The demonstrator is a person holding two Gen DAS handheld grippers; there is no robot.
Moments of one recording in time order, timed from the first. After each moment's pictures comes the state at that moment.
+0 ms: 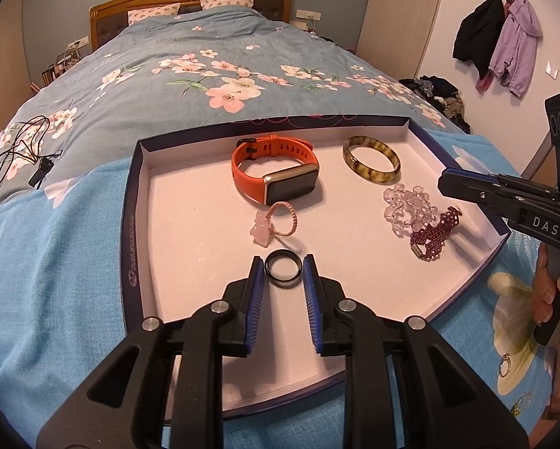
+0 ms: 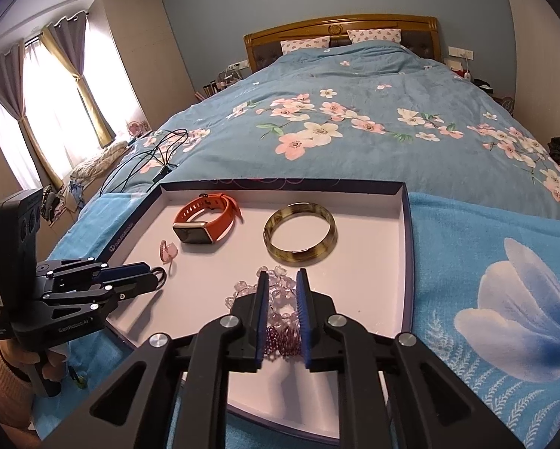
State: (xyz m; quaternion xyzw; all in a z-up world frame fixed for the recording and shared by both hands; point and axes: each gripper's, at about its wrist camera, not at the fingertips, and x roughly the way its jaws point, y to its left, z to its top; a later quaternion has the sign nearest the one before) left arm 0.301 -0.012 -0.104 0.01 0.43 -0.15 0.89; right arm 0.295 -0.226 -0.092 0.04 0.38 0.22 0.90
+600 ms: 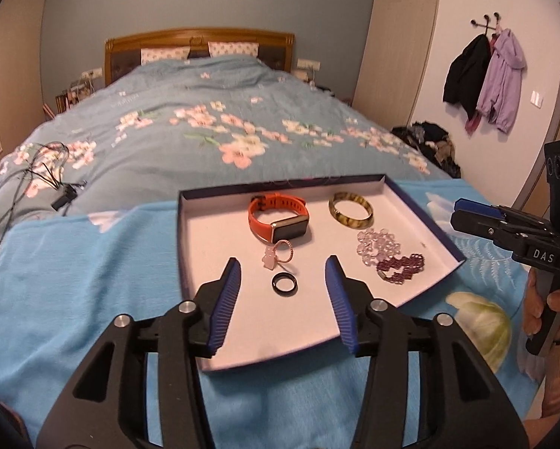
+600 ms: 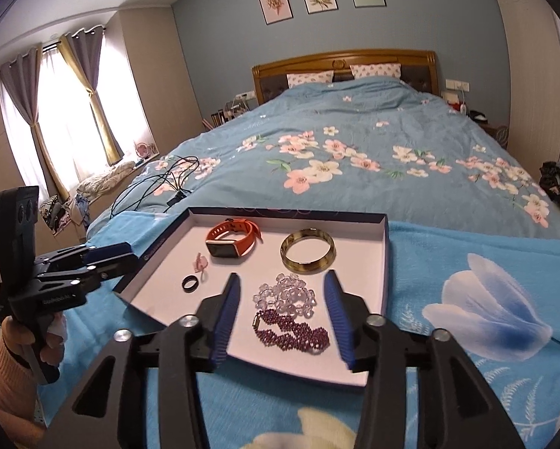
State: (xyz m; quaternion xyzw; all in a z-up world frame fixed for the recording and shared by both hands) left arm 0.234 0.014 -0.043 -0.02 0.33 -0.14 0.93; right arm 0.238 -0.243 -0.051 0.04 0.32 0.22 0.92
